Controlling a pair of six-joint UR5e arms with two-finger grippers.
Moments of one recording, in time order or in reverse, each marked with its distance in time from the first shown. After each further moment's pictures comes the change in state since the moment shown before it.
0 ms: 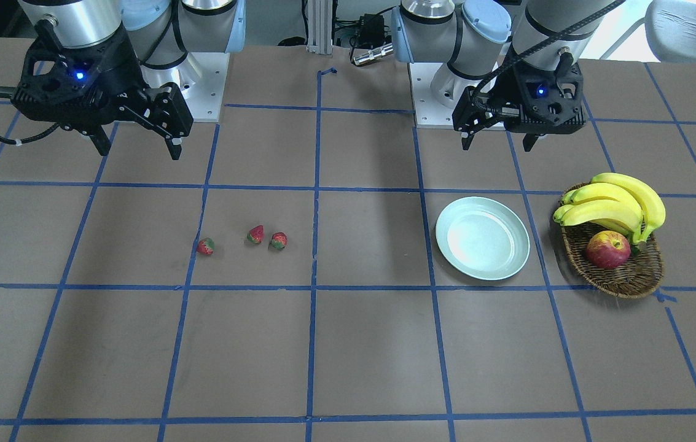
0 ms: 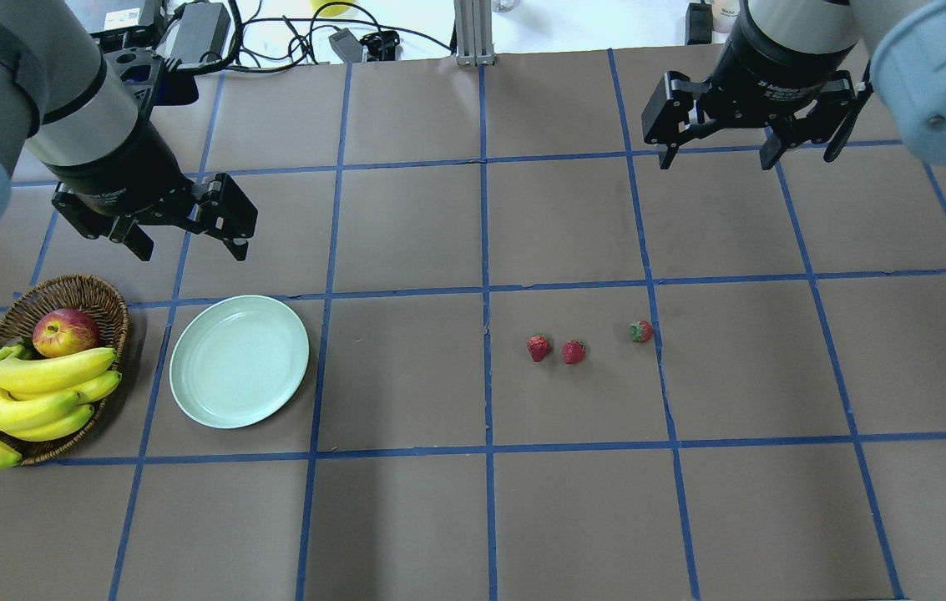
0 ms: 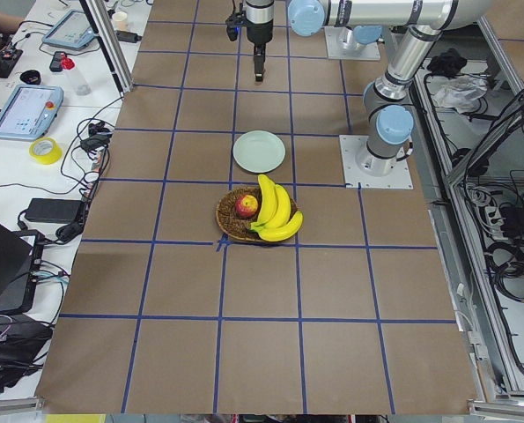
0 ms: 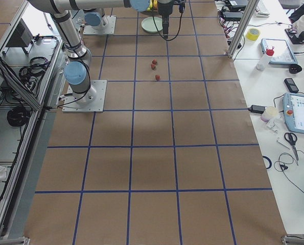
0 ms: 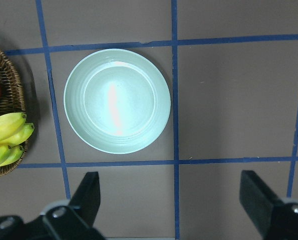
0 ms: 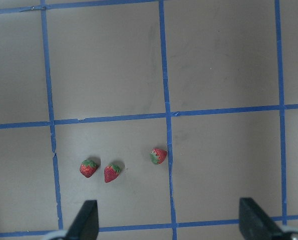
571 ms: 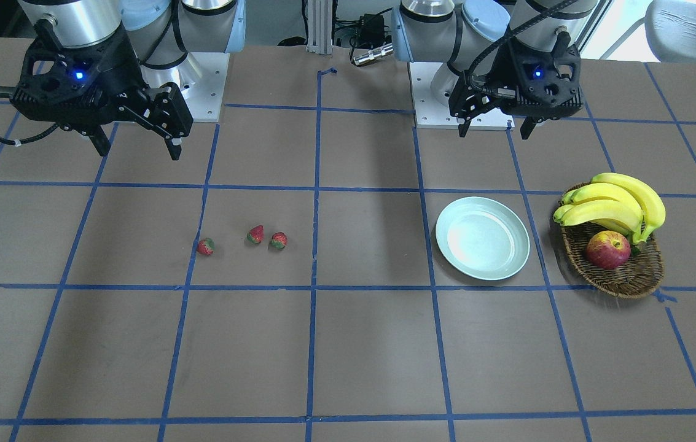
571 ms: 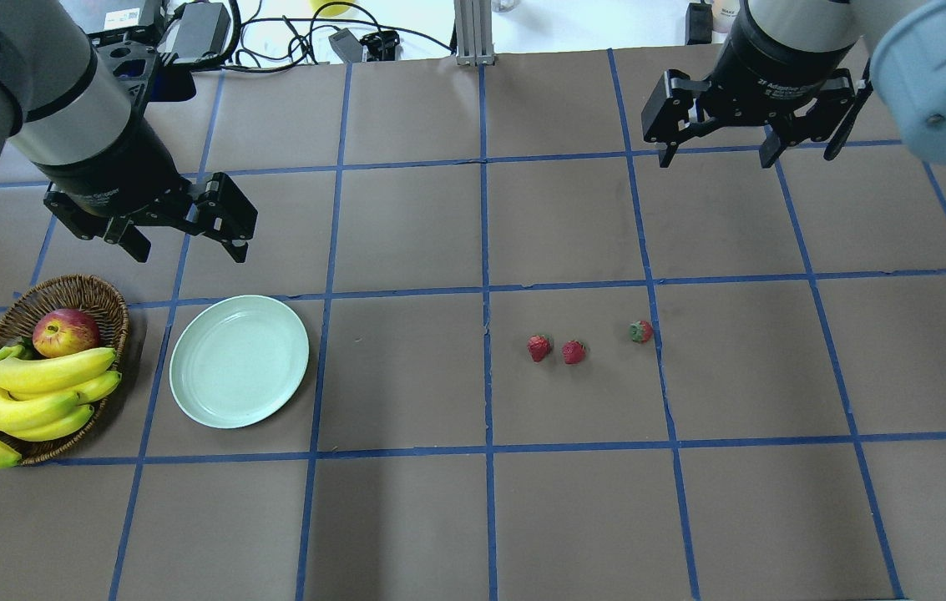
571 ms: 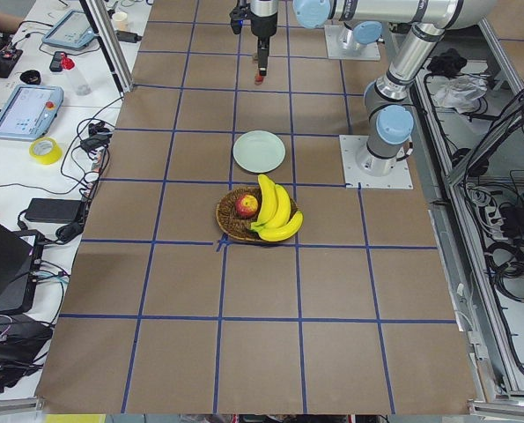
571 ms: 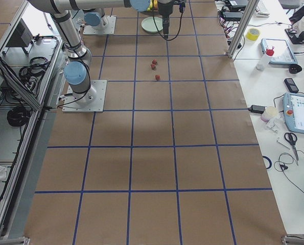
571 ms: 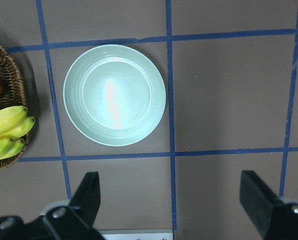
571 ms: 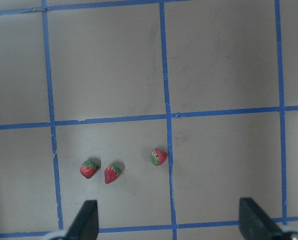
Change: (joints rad) left arm -0.016 0.022 0.010 -0.028 -0.003 -0.004; right arm 0.000 0.001 -0.002 -0.004 0.001 -0.002
